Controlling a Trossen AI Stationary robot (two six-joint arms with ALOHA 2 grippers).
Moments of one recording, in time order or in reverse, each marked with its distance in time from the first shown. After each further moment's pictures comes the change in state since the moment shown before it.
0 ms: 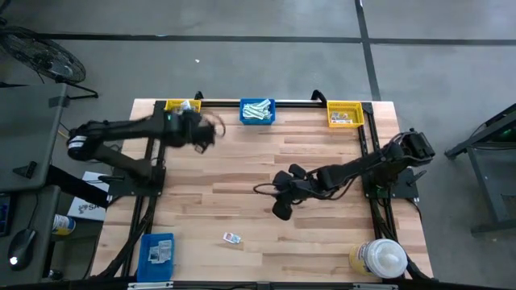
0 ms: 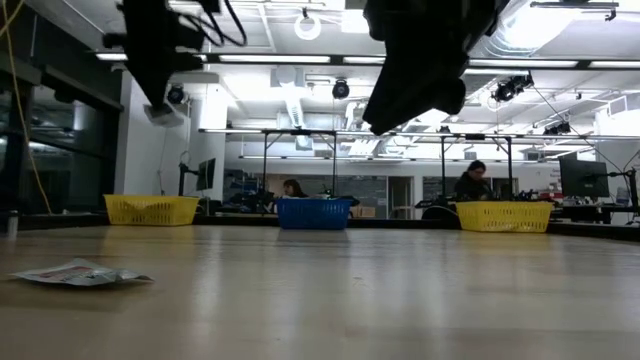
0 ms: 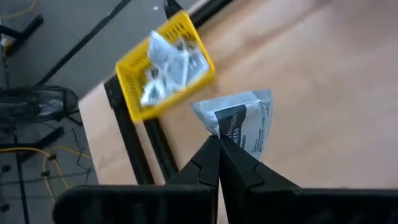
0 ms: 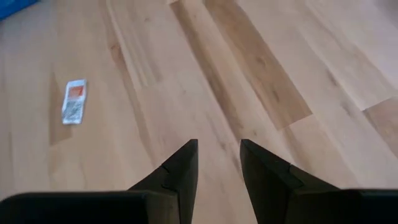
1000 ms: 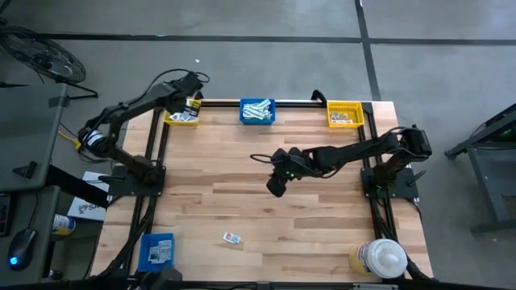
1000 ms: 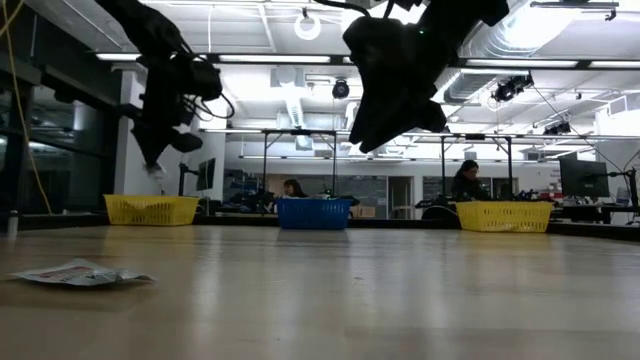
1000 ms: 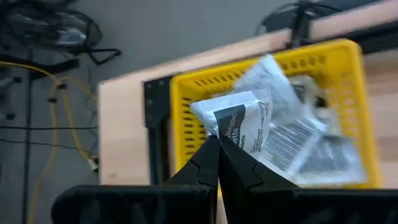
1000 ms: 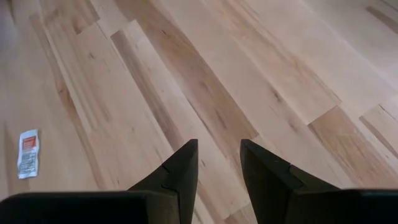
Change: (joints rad) left arm 0.766 0.152 -0.159 0.569 0.050 0.473; right arm -0.212 0.000 0.000 -0.004 -0.097 -0.008
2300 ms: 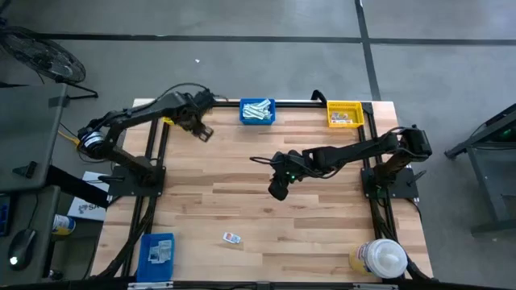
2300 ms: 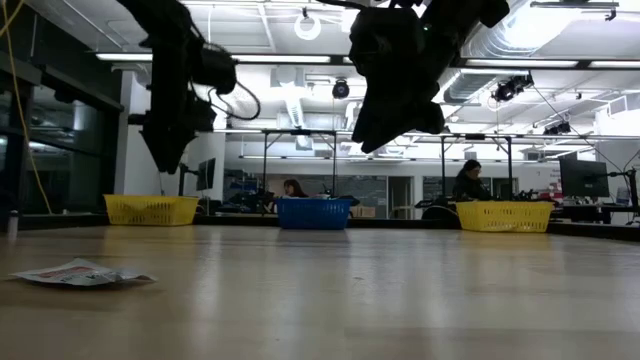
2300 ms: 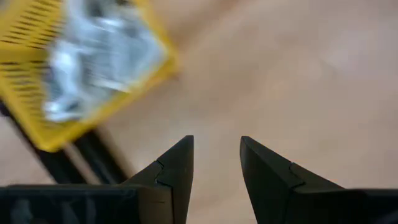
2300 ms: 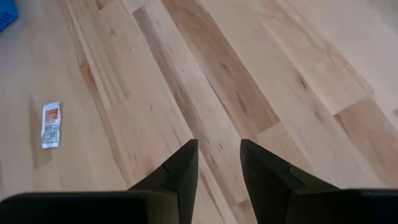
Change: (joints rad) left arm -0.246 -0.011 0.002 -0.157 0.362 0.081; right arm 0.002 0.000 0.000 -0.004 -0.094 -0.043
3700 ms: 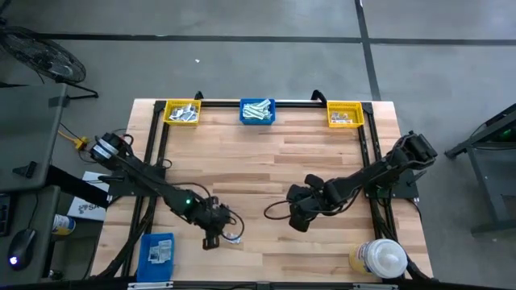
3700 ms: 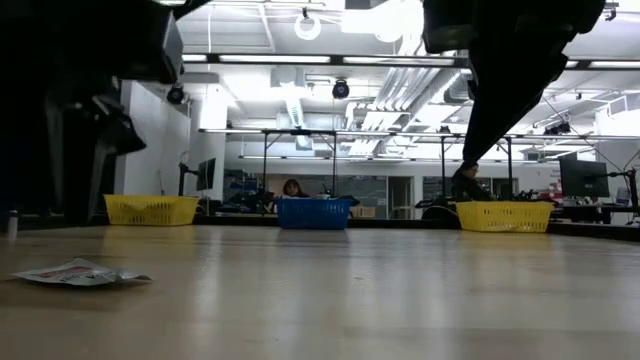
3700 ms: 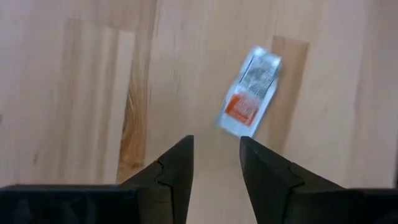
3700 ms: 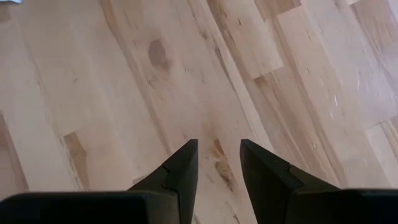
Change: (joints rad) left arm -1.238 0.168 -0.176 0.682 0.183 -0.429; right arm 0.355 0.000 0.000 -0.321 0.214 0.202
